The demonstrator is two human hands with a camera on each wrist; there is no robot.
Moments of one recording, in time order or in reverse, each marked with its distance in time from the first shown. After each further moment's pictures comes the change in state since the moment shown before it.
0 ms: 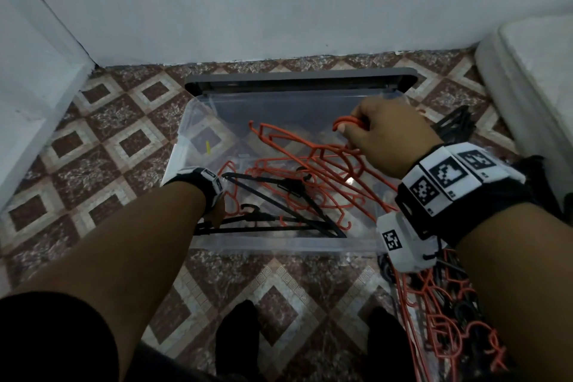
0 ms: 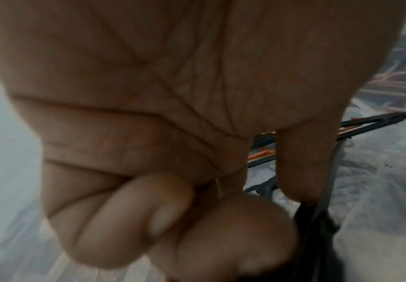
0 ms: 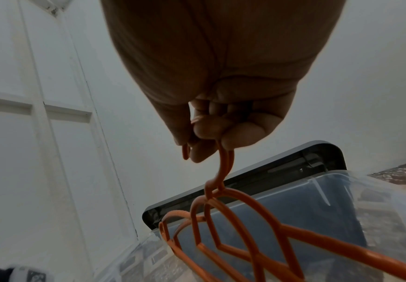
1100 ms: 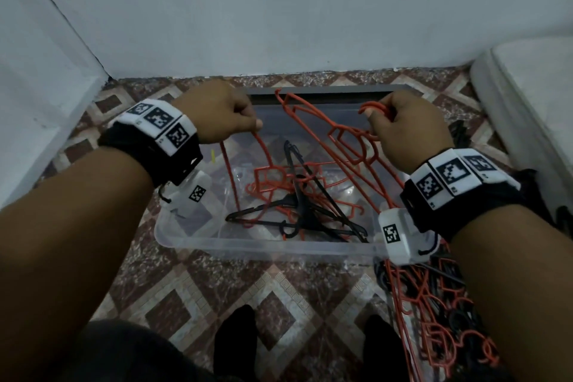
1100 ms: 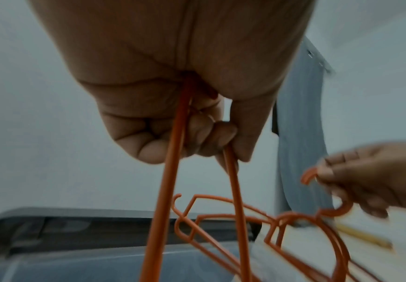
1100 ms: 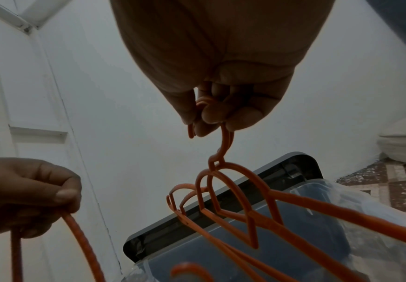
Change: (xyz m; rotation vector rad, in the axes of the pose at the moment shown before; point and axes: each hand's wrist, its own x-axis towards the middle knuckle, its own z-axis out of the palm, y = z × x) left_hand -0.164 -0.024 -0.095 -0.348 0.980 0.573; right_hand -0.001 0.021 -0.019 0.132 0.260 0.100
